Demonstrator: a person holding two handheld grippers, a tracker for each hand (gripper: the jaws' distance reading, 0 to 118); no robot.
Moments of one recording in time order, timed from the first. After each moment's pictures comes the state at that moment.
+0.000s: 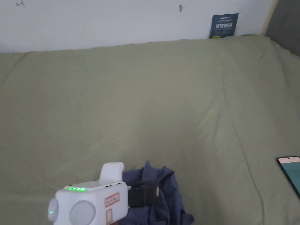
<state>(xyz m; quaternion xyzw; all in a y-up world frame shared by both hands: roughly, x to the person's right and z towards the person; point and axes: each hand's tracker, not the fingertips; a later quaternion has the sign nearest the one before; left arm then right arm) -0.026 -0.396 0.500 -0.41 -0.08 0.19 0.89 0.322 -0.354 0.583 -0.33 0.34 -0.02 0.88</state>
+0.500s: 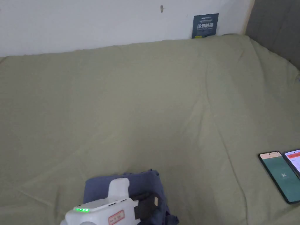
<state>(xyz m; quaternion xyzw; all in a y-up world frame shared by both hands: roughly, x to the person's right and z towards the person) 0.040 -0.471 0.475 -0.40 -0.19 0.28 0.85 0.335 -0.366 0.572 -0.35 0.30 -0.03 0.89</state>
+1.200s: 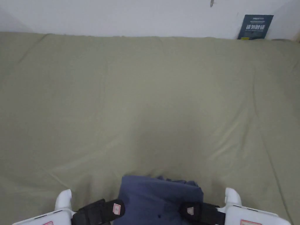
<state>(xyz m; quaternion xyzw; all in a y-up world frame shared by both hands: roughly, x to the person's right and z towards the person) -0.166 -0.510 0.554 -0.34 -0.13 0.53 0.77 0.254 -0.510 0.378 -0.54 0.39 -0.30 0.68</state>
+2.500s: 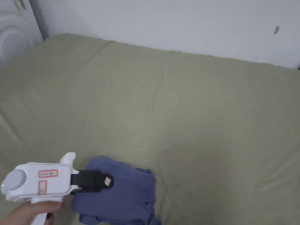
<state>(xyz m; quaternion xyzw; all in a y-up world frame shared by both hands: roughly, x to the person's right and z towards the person) -0.343 -0.464 0.593 -0.37 -0.04 0.43 0.82 0.293 -0.450 0.448 -0.48 0.38 -0.26 0.75</state>
